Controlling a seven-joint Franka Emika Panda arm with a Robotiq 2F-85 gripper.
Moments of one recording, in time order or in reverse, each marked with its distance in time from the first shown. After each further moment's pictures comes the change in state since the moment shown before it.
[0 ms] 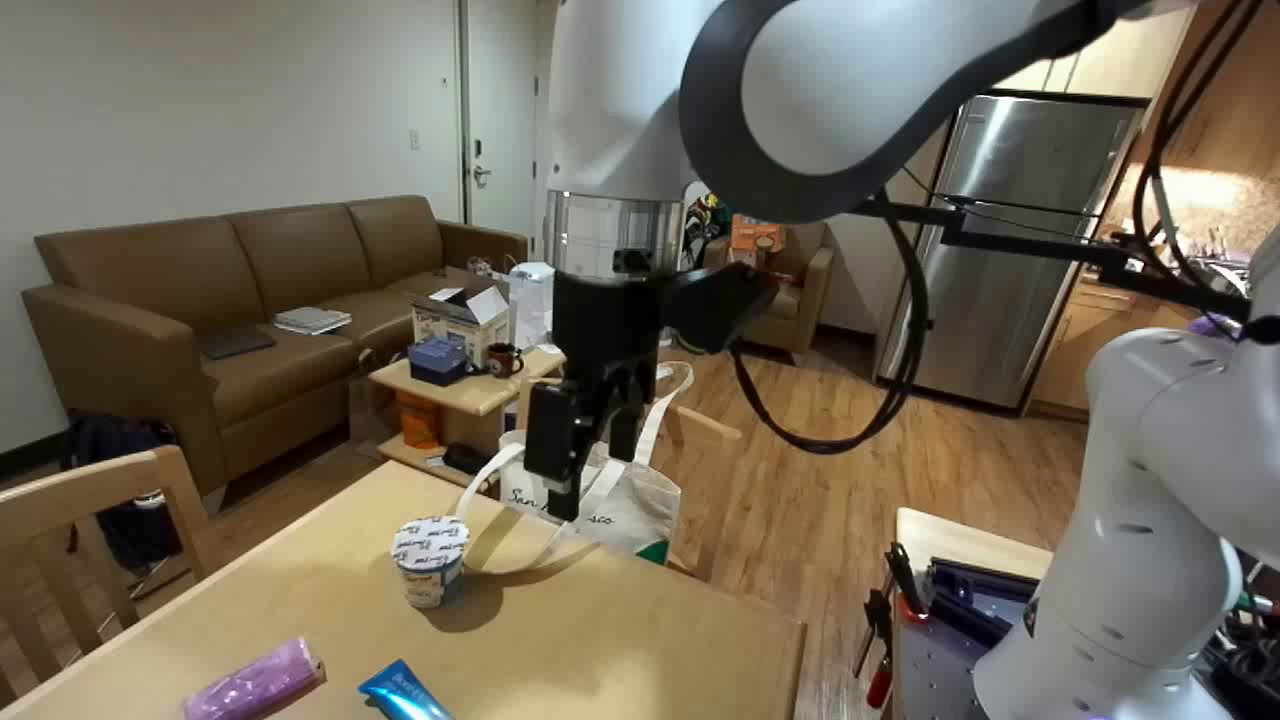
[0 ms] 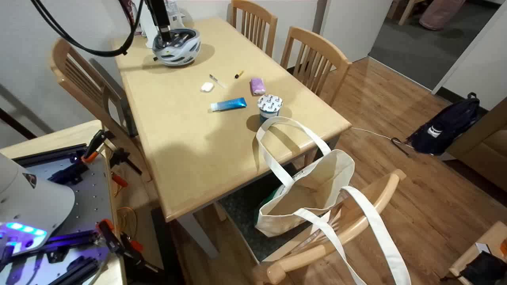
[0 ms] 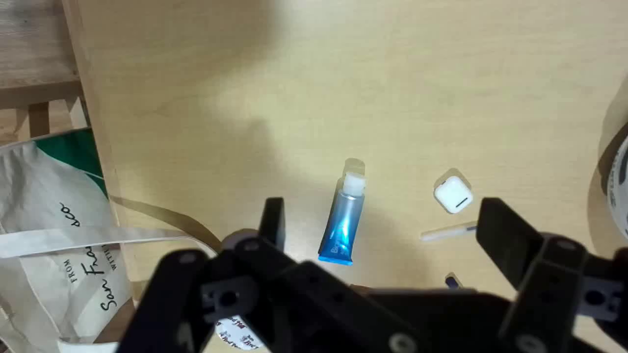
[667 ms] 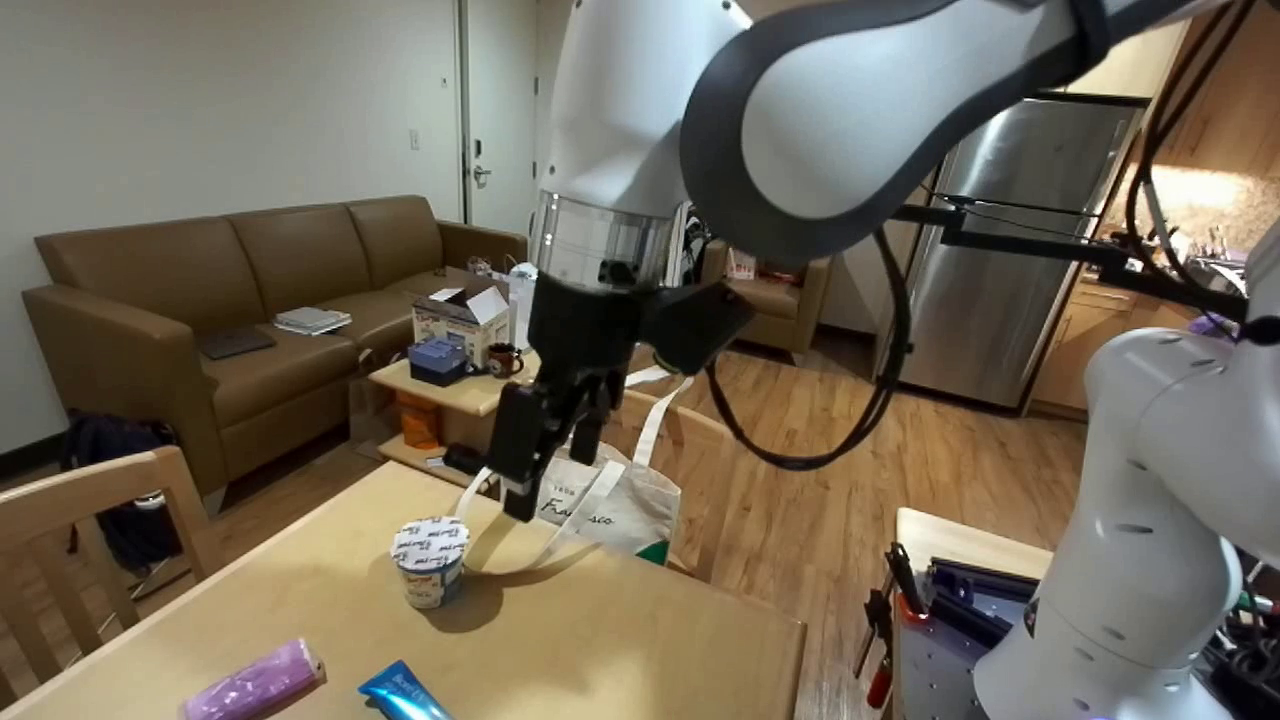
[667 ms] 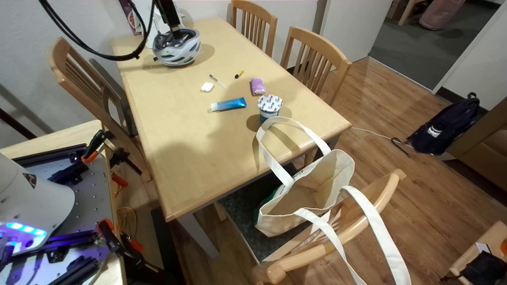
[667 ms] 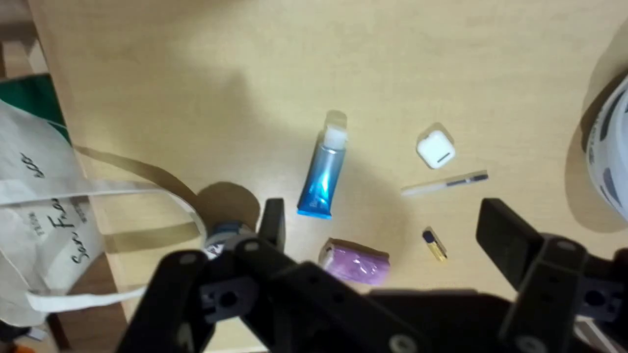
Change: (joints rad) arm 0.015 0.022 -0.003 -0.033 0.000 0.192 -0.030
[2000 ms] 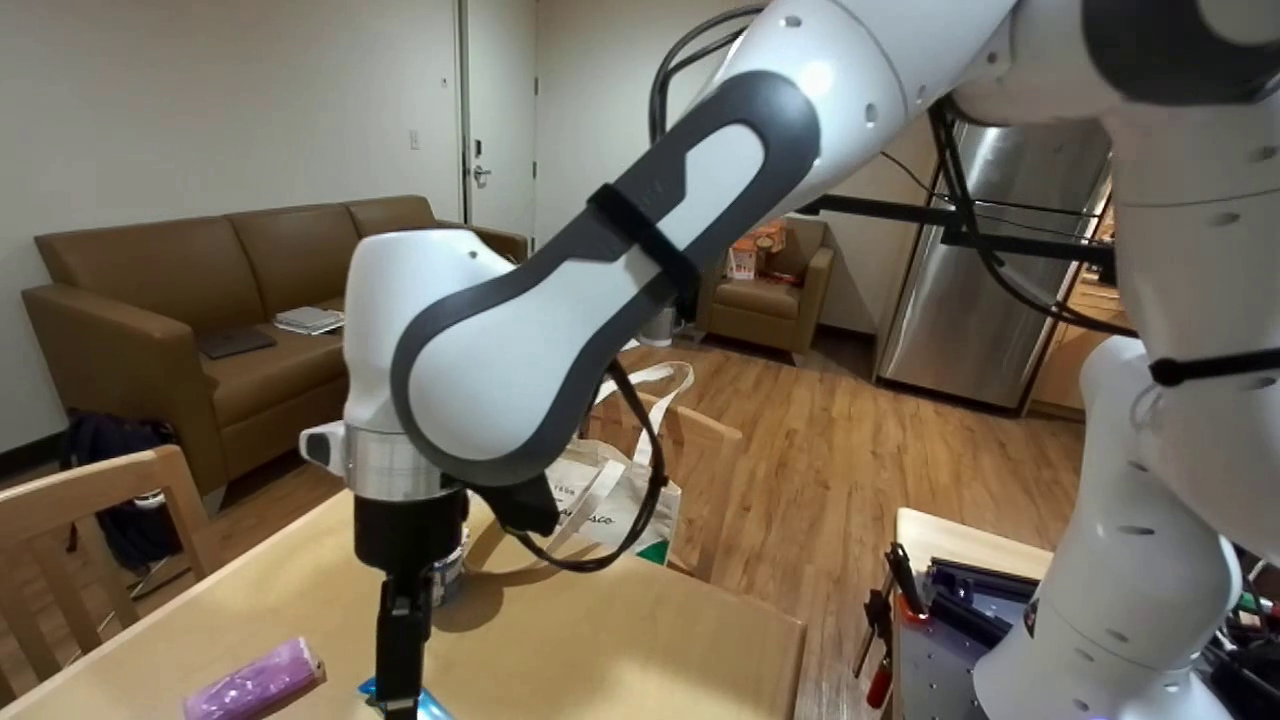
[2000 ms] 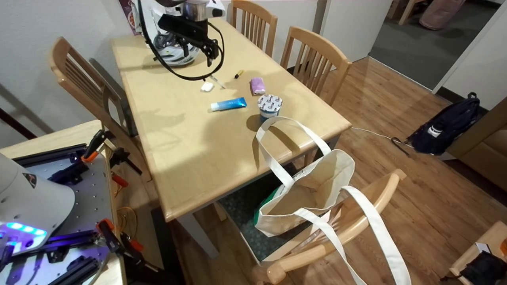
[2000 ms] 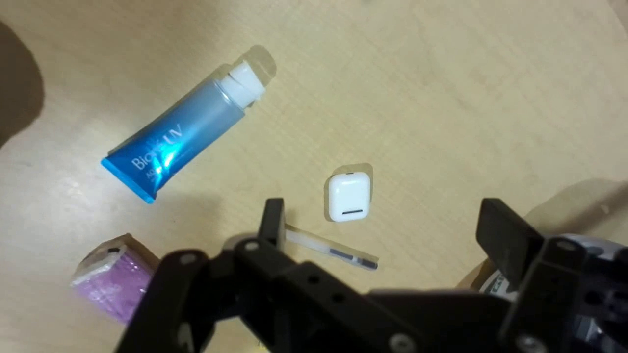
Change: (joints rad) arm 0.040 0.615 0.014 0.382 0.039 0.080 -0.709
